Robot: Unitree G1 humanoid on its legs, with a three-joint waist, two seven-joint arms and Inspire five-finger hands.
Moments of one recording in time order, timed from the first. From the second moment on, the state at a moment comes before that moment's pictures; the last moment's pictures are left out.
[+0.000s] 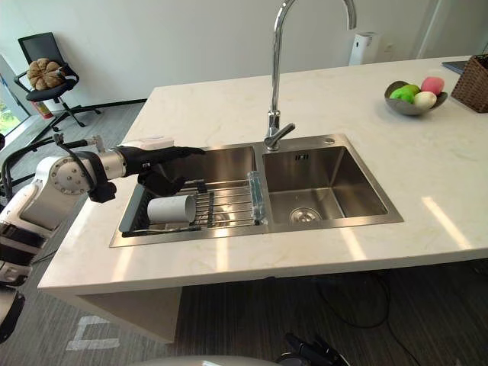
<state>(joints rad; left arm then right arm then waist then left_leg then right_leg) -0.65 0.91 -0.34 0.17 0.25 -0.03 -0.73 0.25 -0.14 -0.39 1.03 0.20 -0.06 0.41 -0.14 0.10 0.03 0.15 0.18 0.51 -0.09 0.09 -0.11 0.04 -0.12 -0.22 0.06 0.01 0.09</state>
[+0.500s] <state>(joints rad) -0.65 0.84 -0.40 0.28 0.30 -0.02 -0.75 0.25 -0.14 -0.42 1.03 0.20 -0.04 0.41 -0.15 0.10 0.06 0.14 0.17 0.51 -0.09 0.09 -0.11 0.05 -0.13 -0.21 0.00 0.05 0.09</state>
